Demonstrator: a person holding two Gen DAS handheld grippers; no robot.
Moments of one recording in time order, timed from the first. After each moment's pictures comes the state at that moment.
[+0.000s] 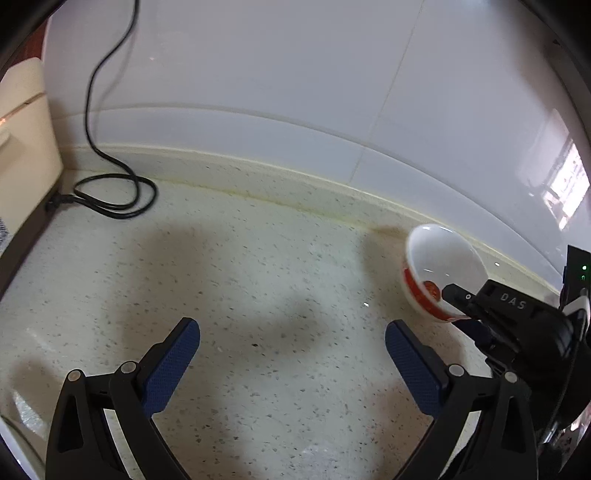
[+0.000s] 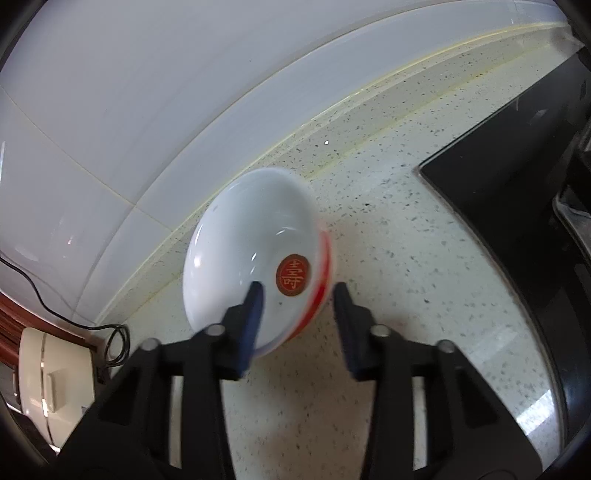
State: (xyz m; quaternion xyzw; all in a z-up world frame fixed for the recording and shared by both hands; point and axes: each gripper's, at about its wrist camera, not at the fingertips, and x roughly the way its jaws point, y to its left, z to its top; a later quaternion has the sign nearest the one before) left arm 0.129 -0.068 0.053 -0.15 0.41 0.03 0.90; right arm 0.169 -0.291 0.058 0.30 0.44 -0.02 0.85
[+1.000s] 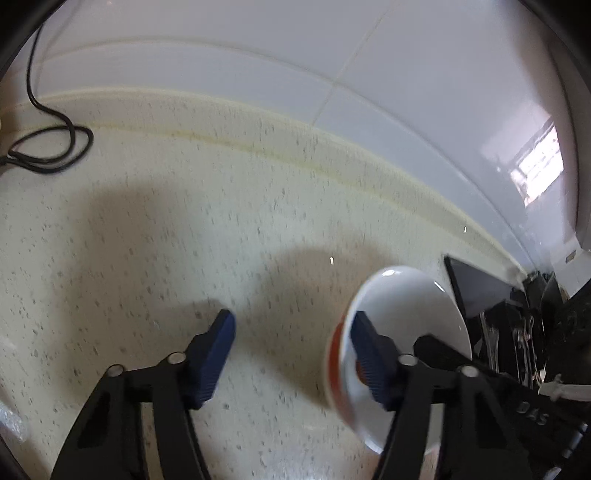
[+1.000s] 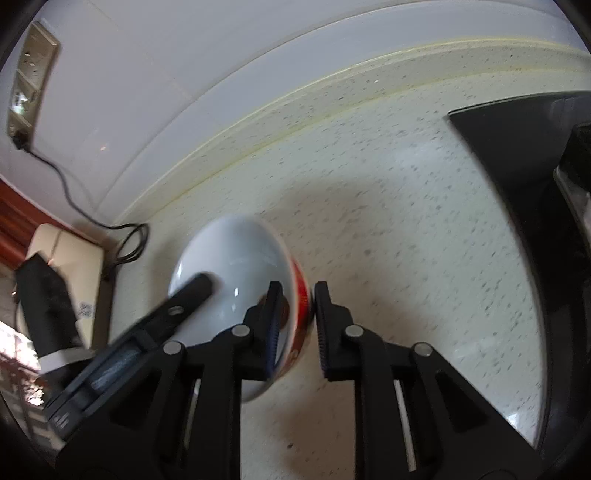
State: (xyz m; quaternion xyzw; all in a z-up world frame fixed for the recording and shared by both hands) left arm 0.156 -0.080 0.013 -0.18 0.47 -0.07 0.86; right arm 0.121 -0.272 0.056 0.23 0.51 0.10 0.83
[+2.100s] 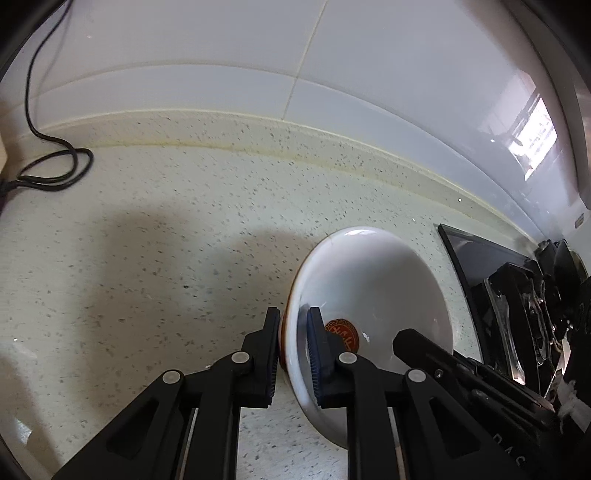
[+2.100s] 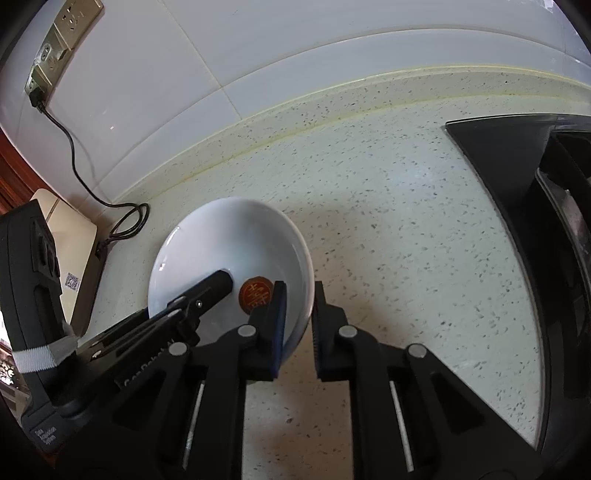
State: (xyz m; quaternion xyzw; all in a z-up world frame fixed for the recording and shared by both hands) left arm 0.121 -0.101 0.024 -0.12 0.46 -0.06 0.88; right arm 0.086 -0.248 0.060 0.17 0.48 0.09 0.86
